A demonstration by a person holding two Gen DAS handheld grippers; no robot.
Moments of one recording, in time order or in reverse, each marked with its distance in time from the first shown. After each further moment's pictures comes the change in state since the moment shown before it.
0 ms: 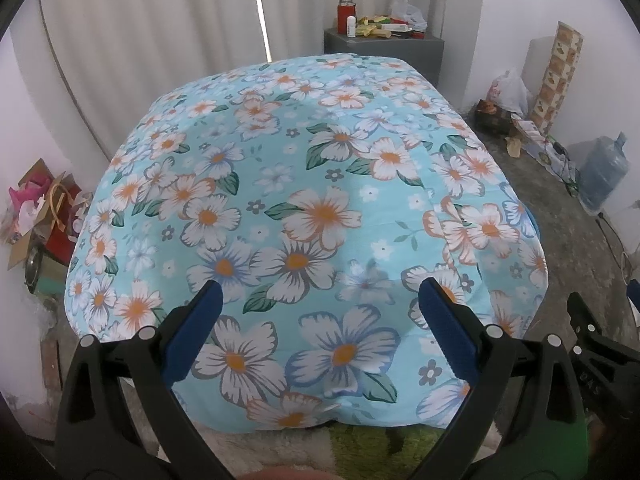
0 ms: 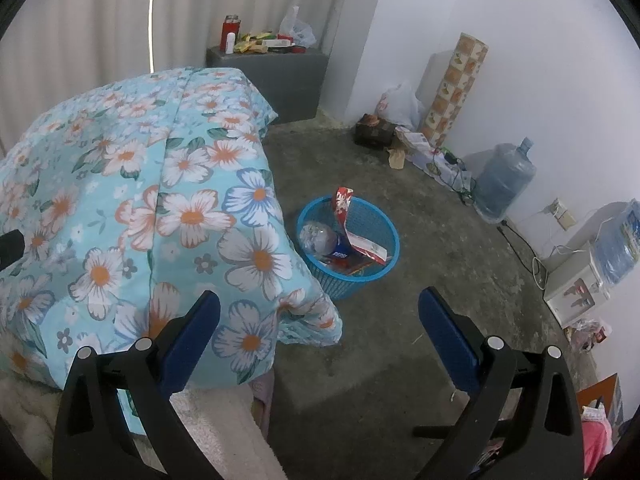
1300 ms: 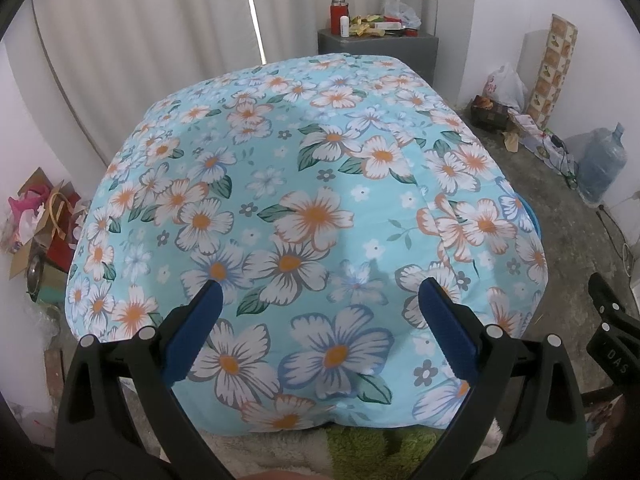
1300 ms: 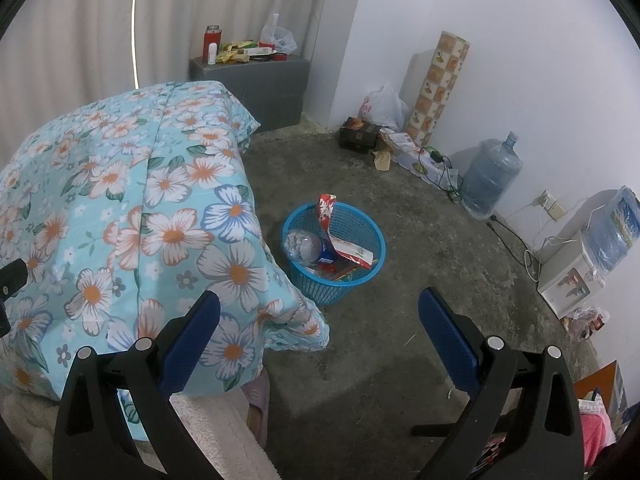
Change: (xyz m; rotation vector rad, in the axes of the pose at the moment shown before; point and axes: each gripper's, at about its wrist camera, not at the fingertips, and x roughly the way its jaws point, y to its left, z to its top) left arm 0.002 -0.002 0.001 0.024 -0.003 -0.010; right arm -0.007 -0.016 0.007 0.043 -0.014 -0.031
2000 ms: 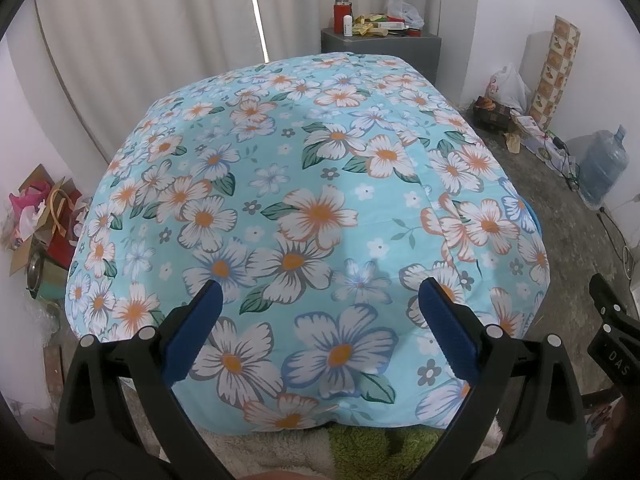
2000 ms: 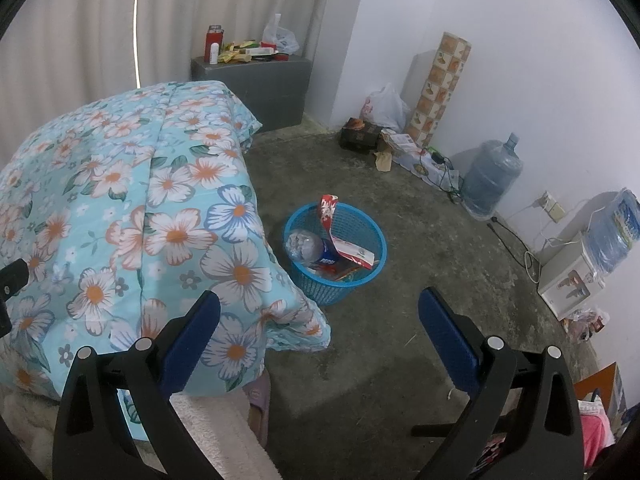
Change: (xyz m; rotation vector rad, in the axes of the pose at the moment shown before) left arm 0.001 0.002 0.000 0.001 -0.001 0.001; right arm 0.000 0.001 0.001 0.002 0.001 0.001
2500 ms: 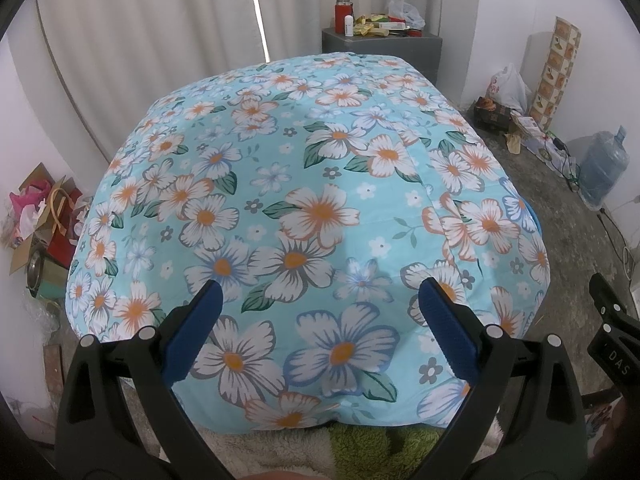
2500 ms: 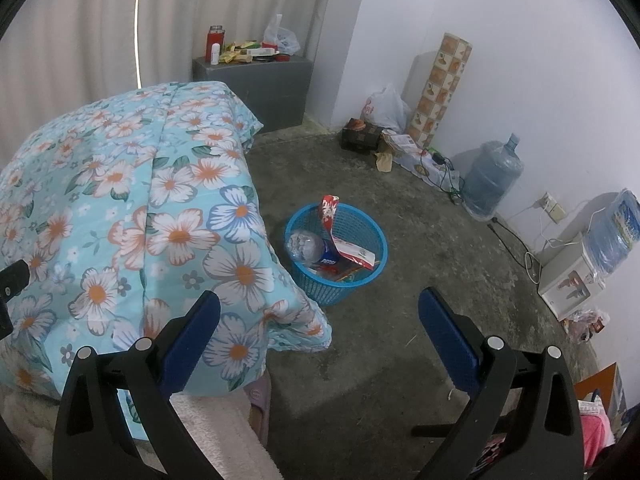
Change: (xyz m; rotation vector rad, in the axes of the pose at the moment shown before) left arm 0.000 0.000 -0.001 0.002 0.002 -0.002; right arm -0.001 0.000 0.000 -0.001 -0.002 0.000
